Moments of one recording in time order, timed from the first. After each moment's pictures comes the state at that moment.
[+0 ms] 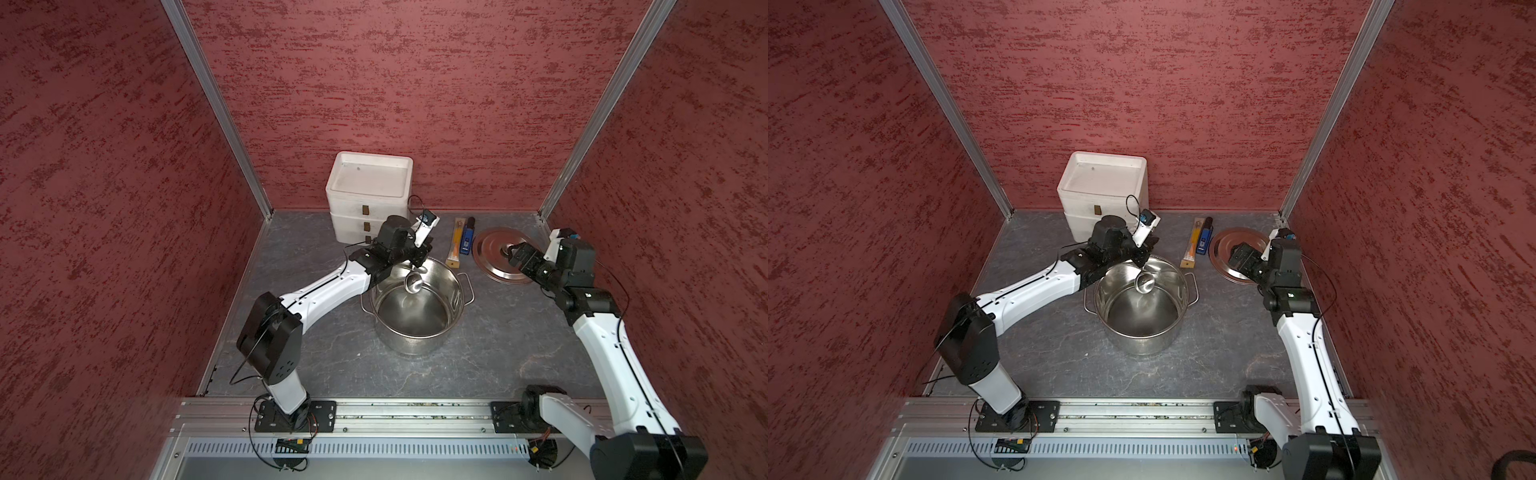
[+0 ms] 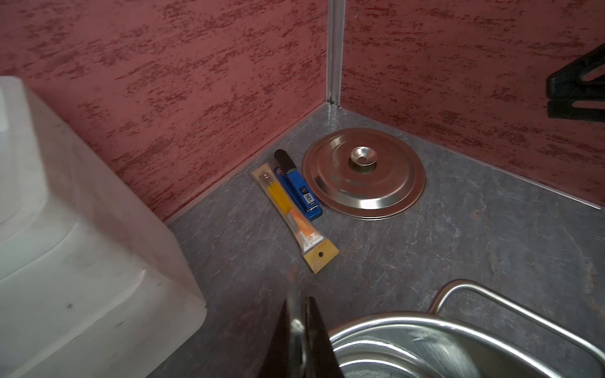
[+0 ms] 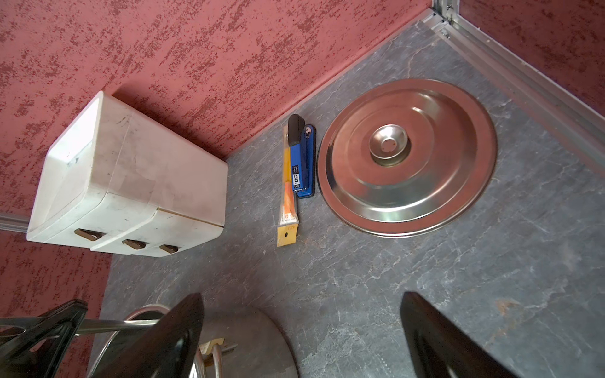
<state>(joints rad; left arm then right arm) -0.71 1.71 1.38 -0.03 0.13 0.13 -0.06 1.02 0.97 -0.51 -0.16 0.56</state>
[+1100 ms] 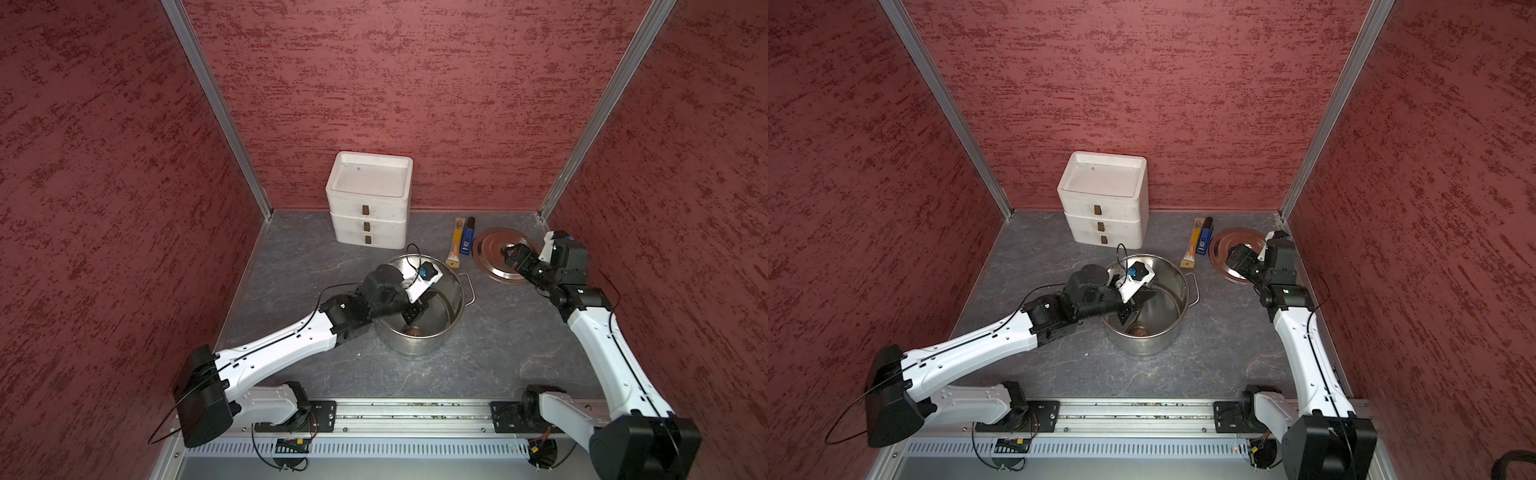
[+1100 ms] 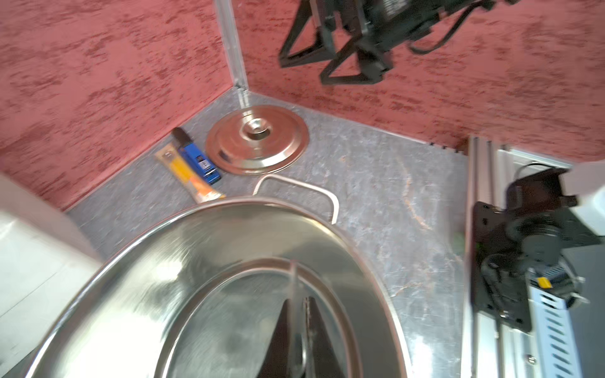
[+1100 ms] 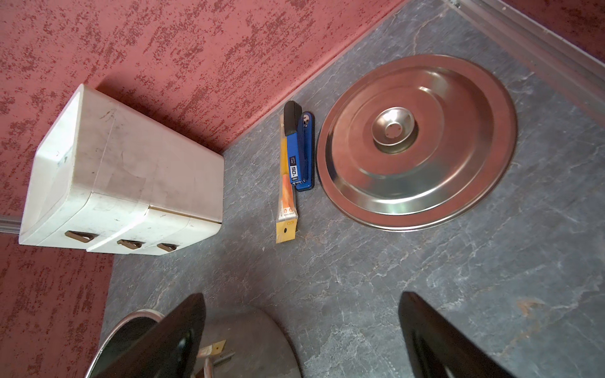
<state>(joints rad) -0.90 1.24 0.98 -0.16 0.10 0.07 -0.06 1.07 0.93 -0.44 -0.19 0.60</state>
